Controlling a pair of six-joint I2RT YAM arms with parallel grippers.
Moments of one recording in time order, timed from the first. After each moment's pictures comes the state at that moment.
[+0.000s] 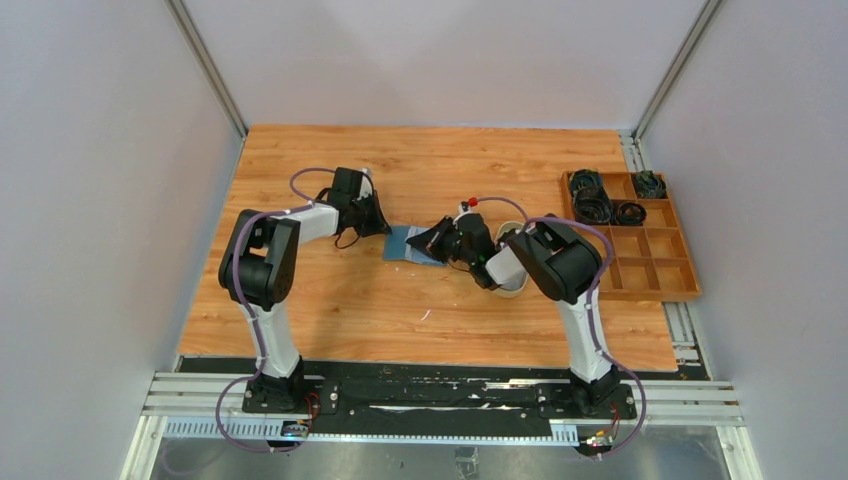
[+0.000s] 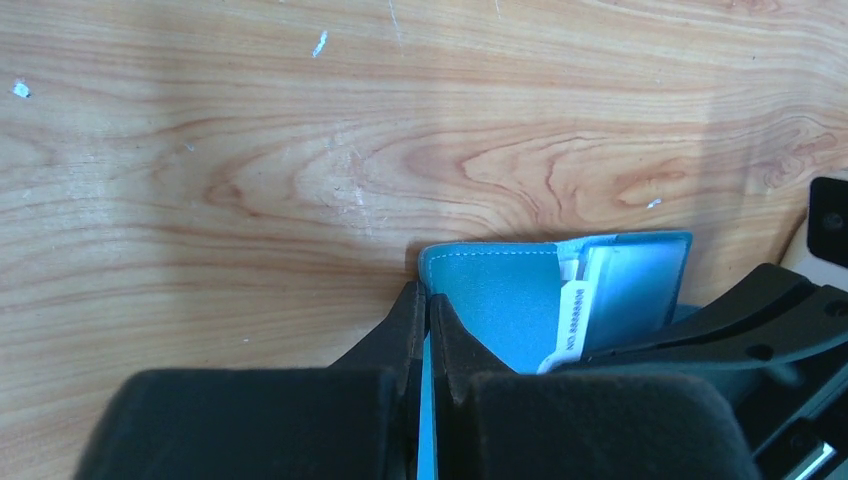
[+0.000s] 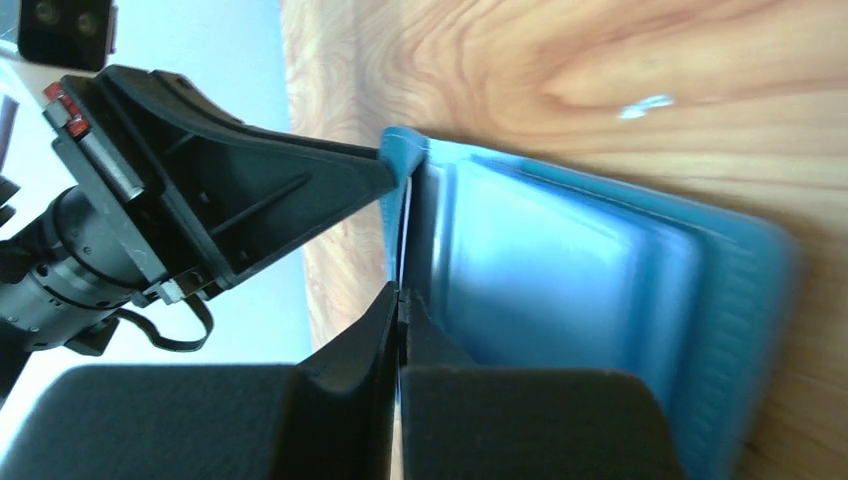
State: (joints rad) left arm -0.26 1.91 1.10 -0.07 0.26 -0.50; right arm 0.64 2.17 0.93 0.98 -0.25 1.26
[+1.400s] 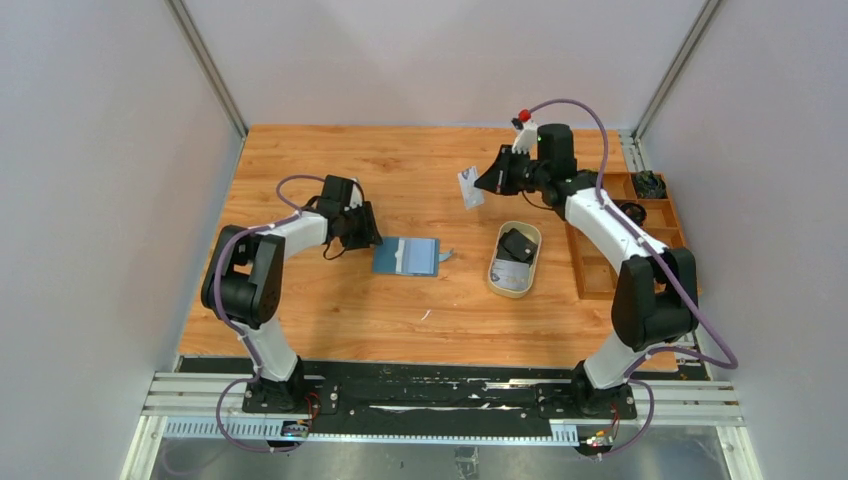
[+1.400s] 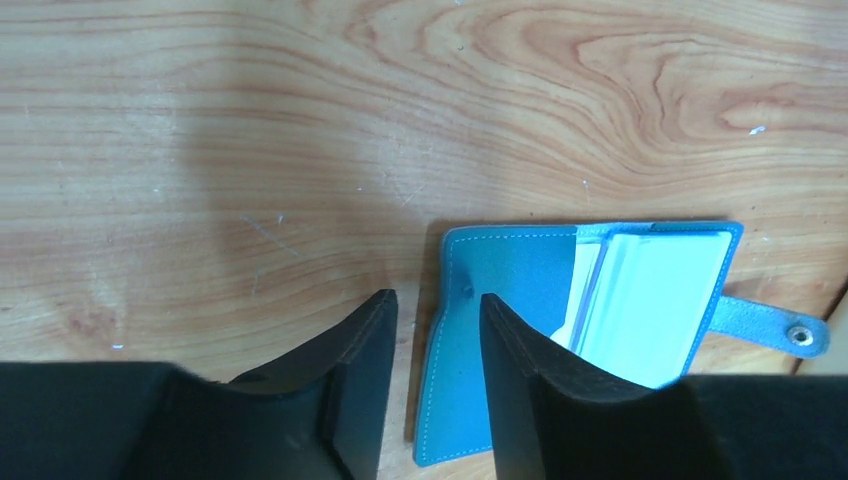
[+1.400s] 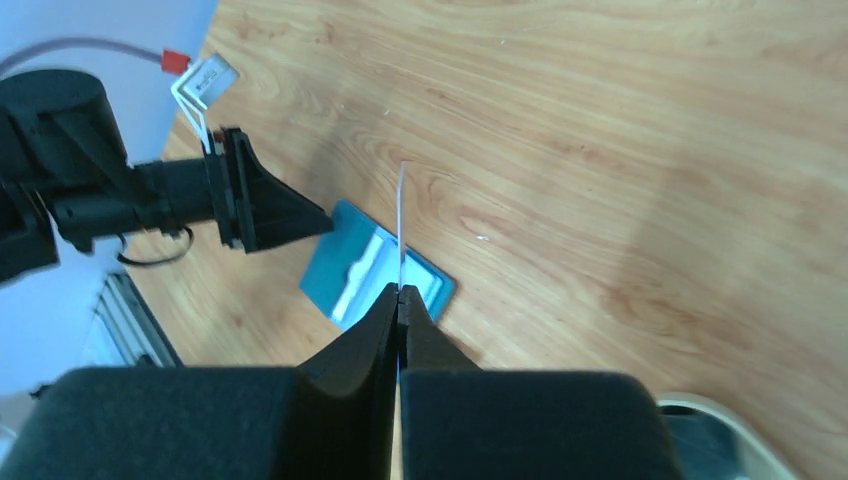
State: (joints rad) left arm -0.24 1.76 0.99 -0.17 0.18 -0.47; right arm 0.29 1.62 1.20 -0.02 -0.54 0.46
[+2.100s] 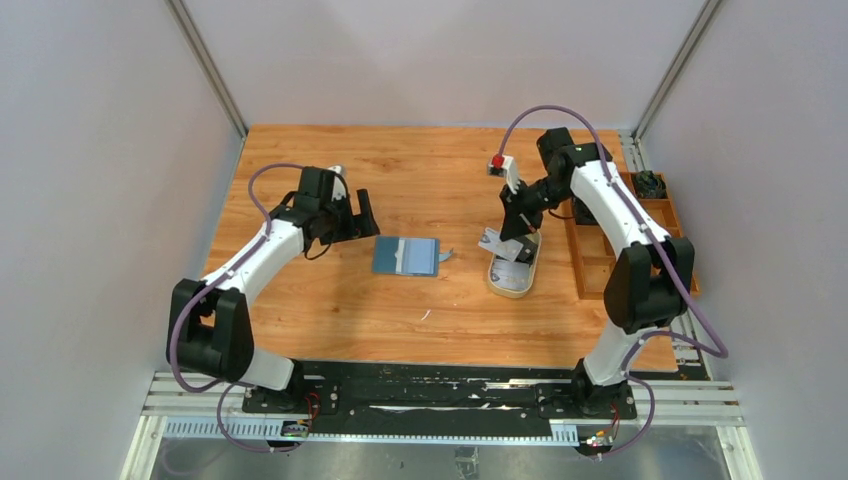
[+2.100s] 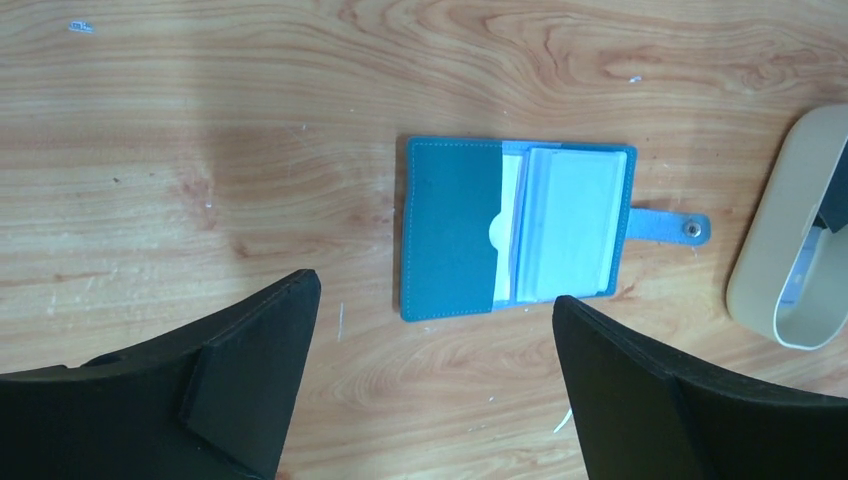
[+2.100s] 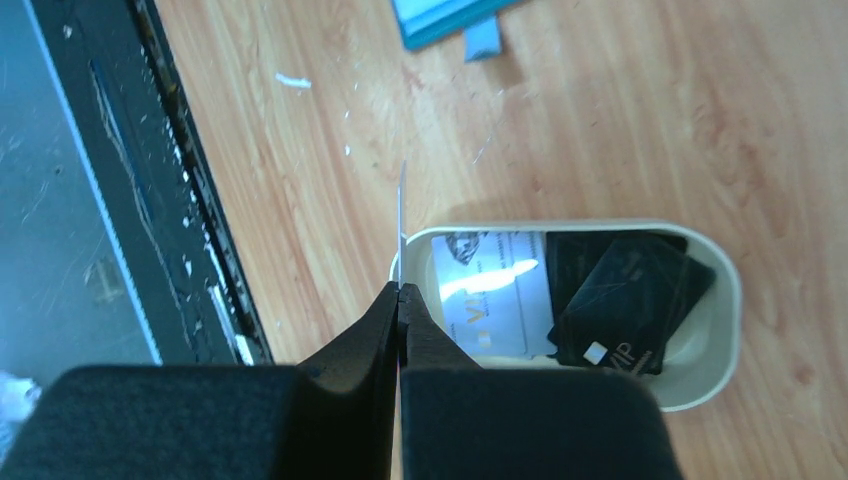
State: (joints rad) left arm -0.24 1.44 0.99 -0.39 0.16 -0.41; right arm 0.21 1.71 1.57 -1.18 -0.78 -0.79
